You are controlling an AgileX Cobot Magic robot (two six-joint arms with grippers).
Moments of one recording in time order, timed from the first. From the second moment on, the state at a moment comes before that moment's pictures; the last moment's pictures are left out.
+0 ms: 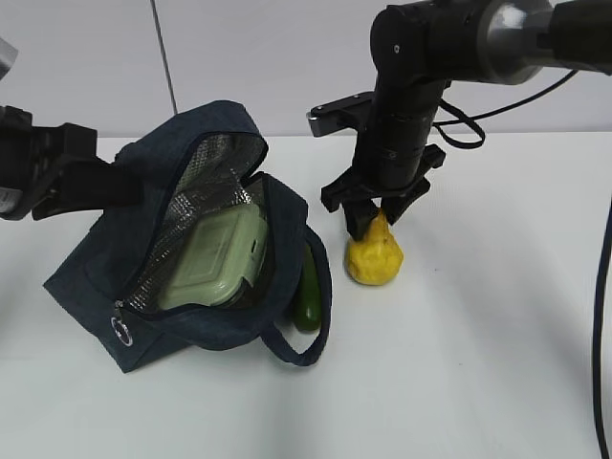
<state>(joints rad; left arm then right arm) -0.11 1.37 -0.80 -1.15 0.69 0.82 0.37 2.18 -1.81 0.01 1.09 -0.11</state>
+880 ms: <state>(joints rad) -0.11 1.37 -0.80 -1.15 0.69 0.82 0.37 2.18 -1.86 0.01 1.18 -0.11</state>
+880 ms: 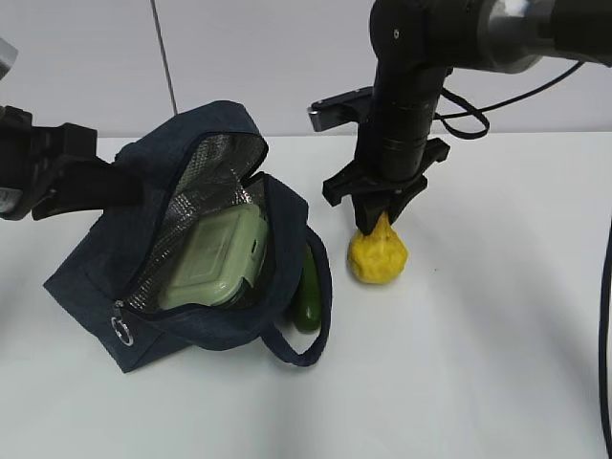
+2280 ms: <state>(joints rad) -0.11 1.37 -0.80 -1.15 0.69 0.82 0.37 1.91 -1.93 0.49 1.25 -0.24</state>
